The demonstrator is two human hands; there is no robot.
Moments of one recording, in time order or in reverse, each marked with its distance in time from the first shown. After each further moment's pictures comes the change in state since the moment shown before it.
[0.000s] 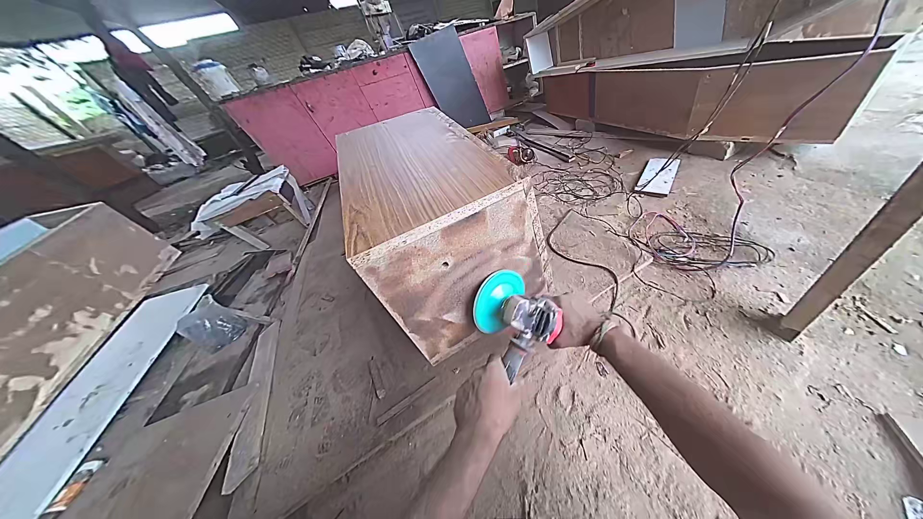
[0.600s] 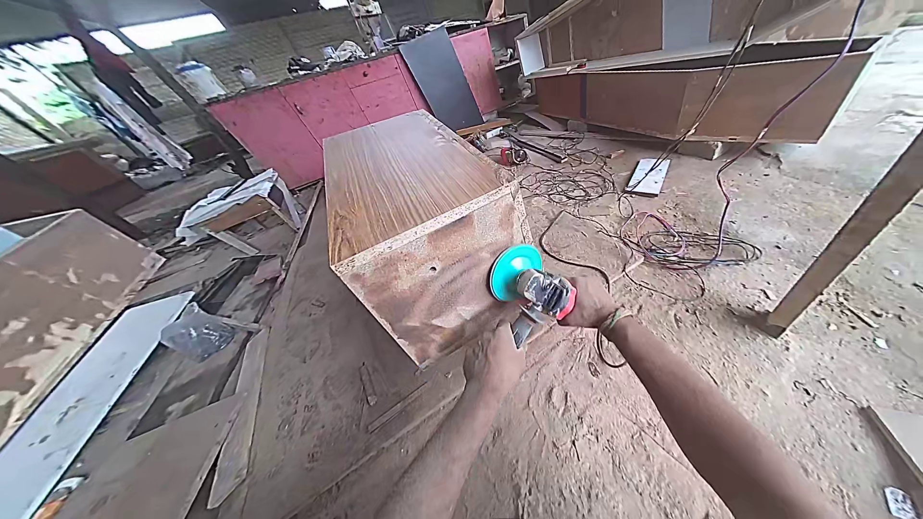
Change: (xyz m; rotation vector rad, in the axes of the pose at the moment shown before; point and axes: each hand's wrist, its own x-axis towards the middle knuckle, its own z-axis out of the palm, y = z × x) left_hand 0.026 0.049 -0.026 0.089 0.041 0.094; right_hand -0.013 0.029 -0.037 0.013 0.098 0.196
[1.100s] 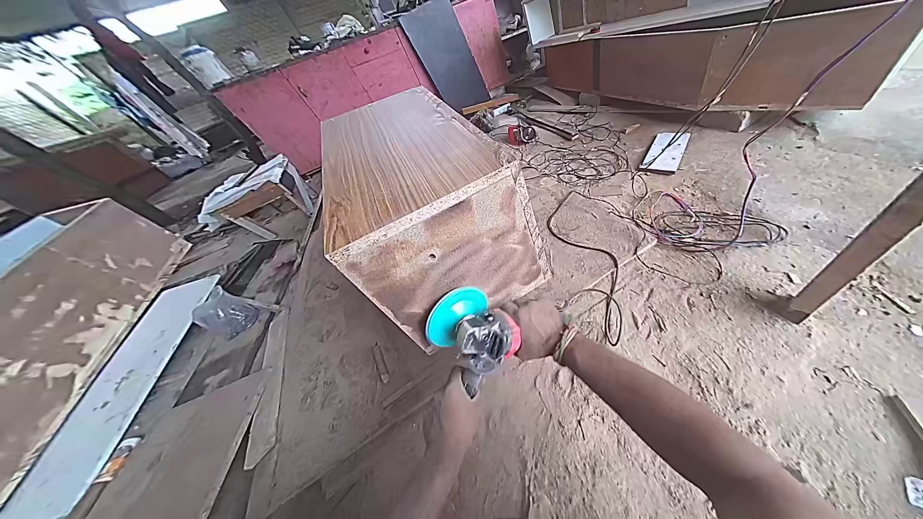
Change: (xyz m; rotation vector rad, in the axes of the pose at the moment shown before) left_hand -0.029 -0.110 0.088 -0.126 0.194 -0.232; right_hand 0.001 -0.087 0.067 -0.137 -0.161 -0.296
